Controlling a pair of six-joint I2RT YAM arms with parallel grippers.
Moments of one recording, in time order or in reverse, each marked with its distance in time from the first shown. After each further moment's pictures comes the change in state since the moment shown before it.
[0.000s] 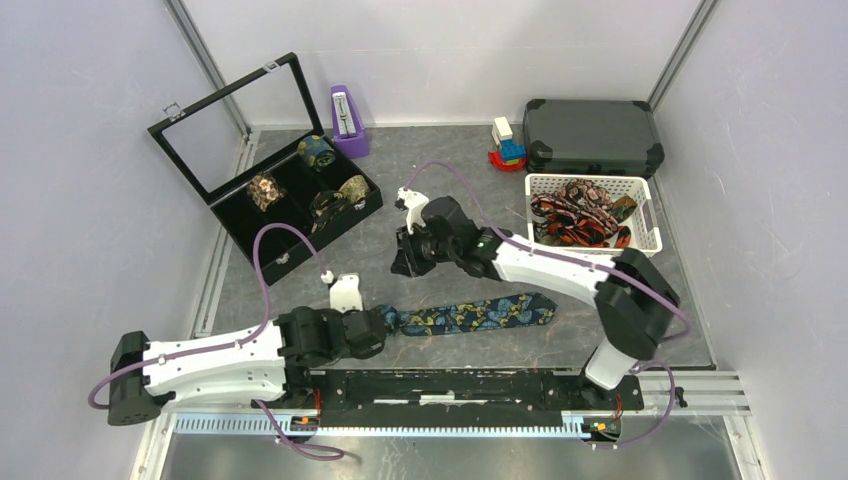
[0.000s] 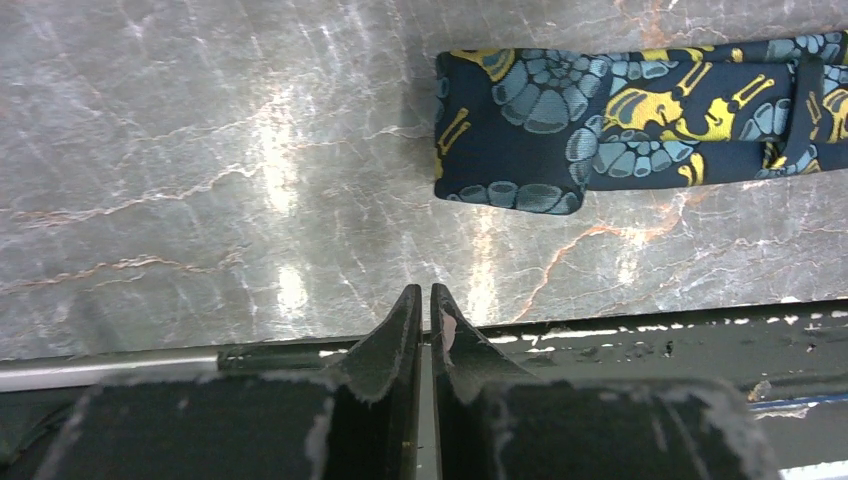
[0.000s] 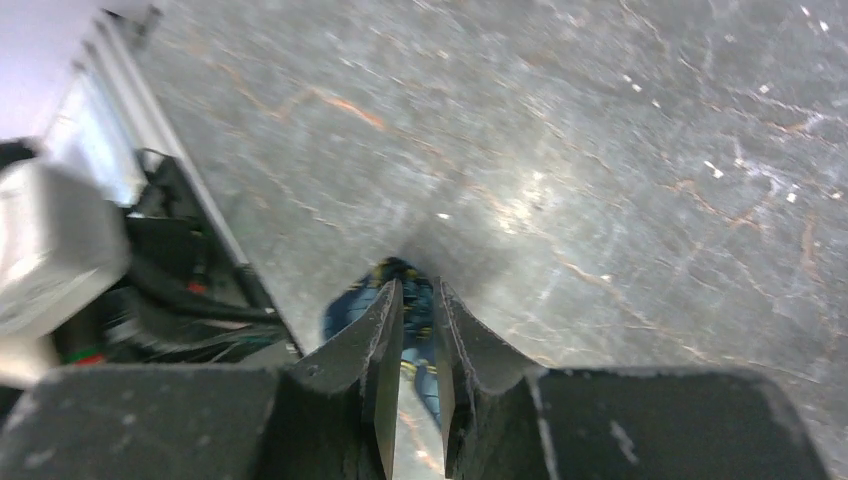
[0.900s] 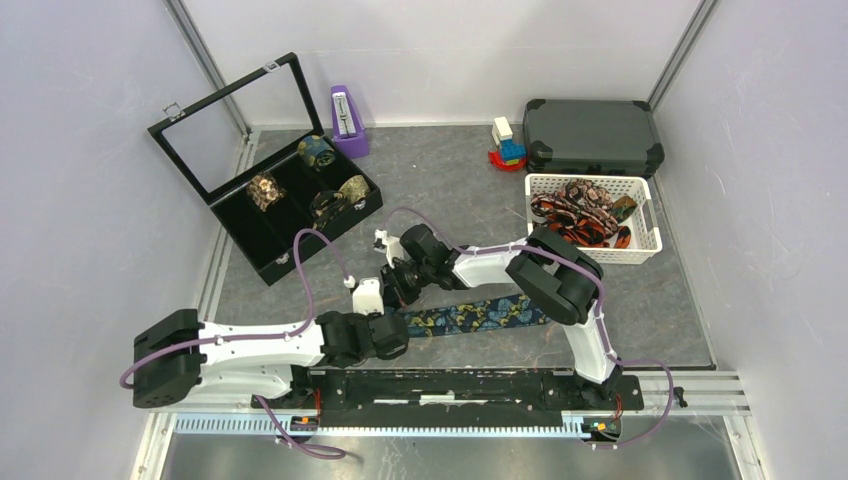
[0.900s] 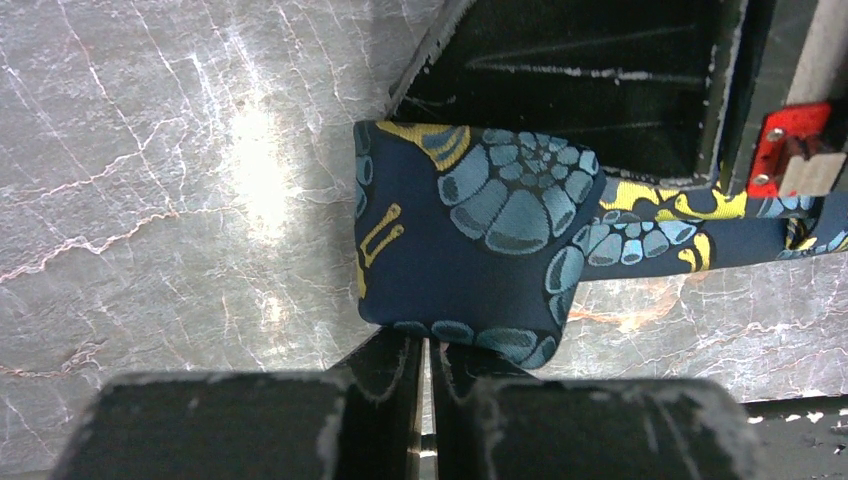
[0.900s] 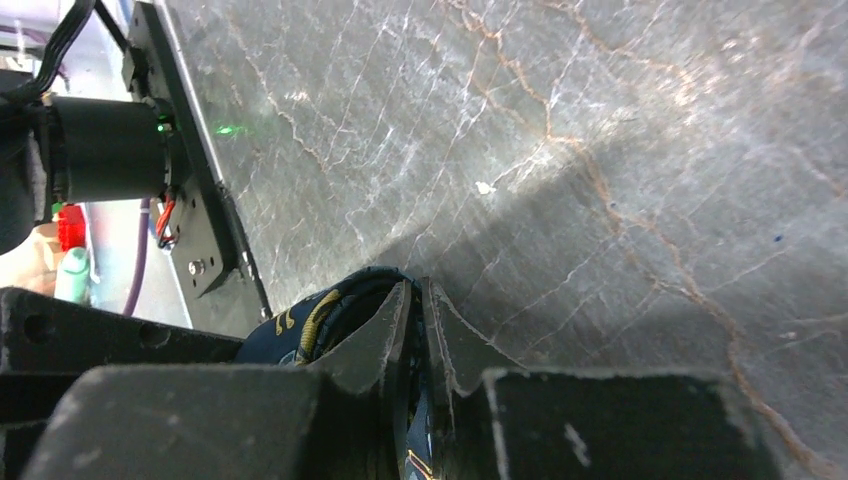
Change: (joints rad) left arm 0.000 0.255 -0.109 0.370 -0.040 -0.014; right arm 0.023 0.351 -0.037 0.293 -0.365 0.058
